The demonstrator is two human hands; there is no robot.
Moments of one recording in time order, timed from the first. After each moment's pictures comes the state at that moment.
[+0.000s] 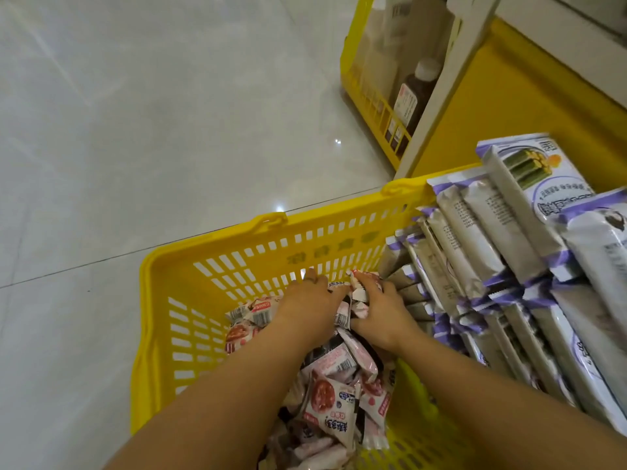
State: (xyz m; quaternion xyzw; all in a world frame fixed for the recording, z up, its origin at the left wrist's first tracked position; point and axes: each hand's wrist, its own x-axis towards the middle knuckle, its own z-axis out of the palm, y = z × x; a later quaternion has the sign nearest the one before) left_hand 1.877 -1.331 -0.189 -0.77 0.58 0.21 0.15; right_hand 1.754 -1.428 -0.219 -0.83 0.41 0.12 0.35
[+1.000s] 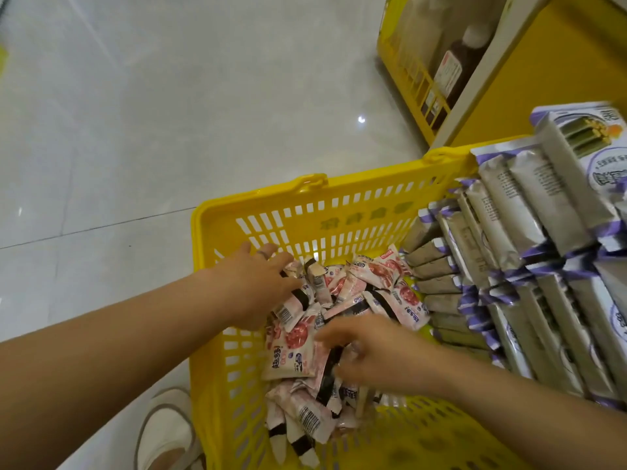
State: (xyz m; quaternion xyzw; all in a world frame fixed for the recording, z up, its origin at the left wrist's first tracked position) left_hand 1.928 -1.241 -0.103 -0.68 0.60 0.24 0.34; right_hand 1.742 -1.343 -0.114 -0.79 0.17 0.27 0.52
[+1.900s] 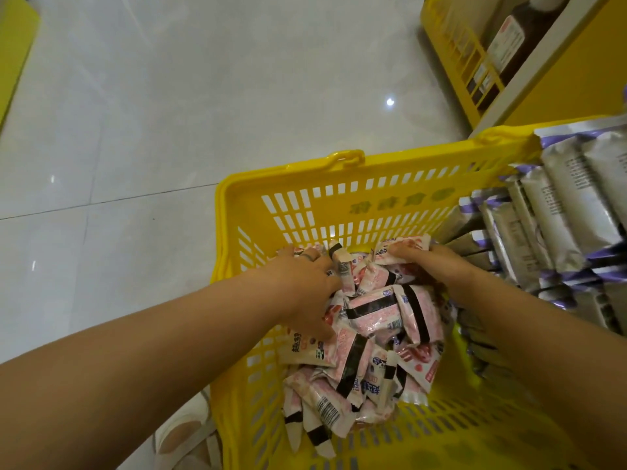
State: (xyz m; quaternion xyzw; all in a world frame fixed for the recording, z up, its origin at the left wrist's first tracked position) left_hand 1.906 -1.248 -0.126 -0.70 0.60 0.31 0.25; right_hand 1.776 -1.445 -0.225 -0.61 0.47 0.13 0.63
